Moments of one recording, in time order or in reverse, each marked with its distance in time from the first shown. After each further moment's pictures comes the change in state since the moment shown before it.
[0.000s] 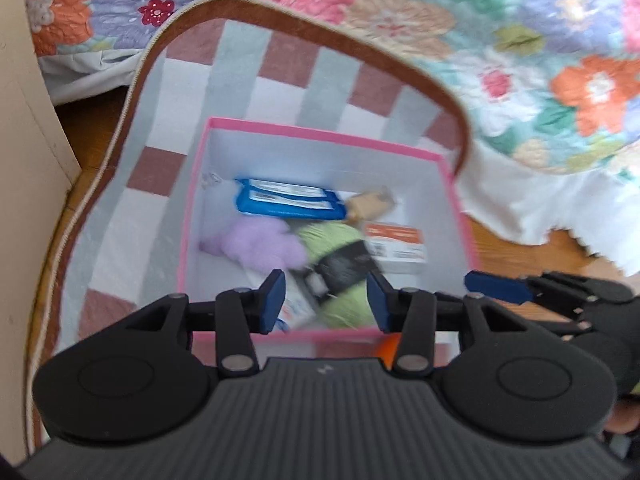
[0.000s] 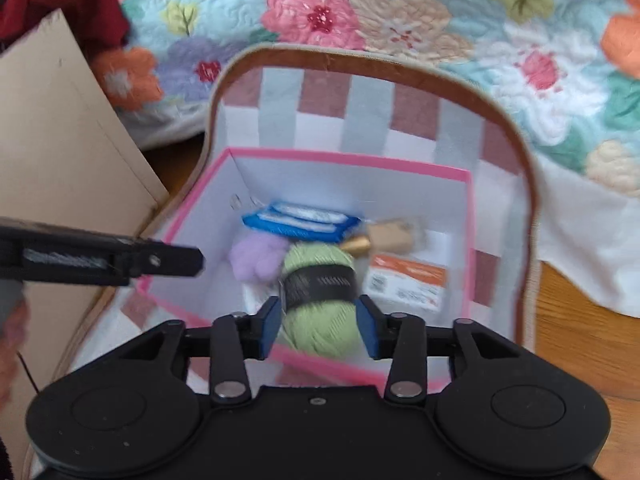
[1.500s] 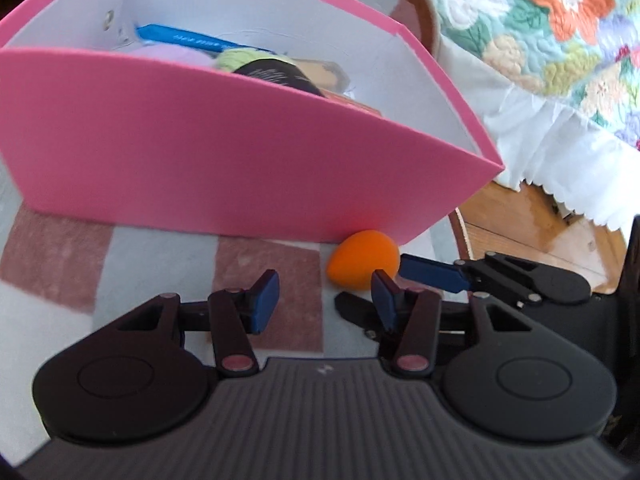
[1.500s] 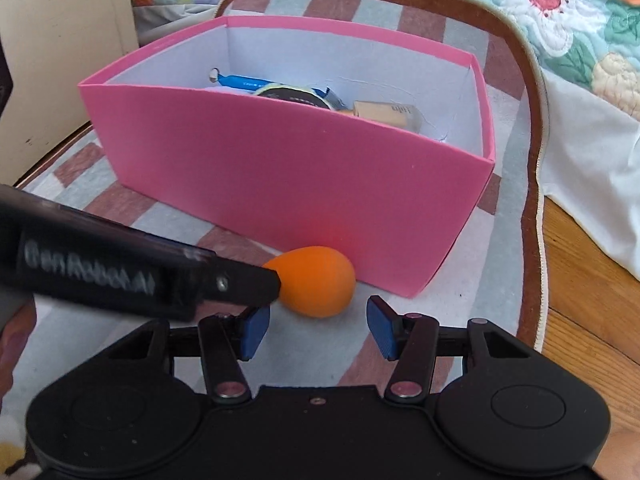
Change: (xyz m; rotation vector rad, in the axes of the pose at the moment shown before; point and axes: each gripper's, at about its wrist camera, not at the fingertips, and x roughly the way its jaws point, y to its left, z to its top) left arm 0.137 -0.016 -0.137 0.006 -0.035 -0.182; right arm 0.086 -0.023 -0.136 -0.189 -0.064 -0.088
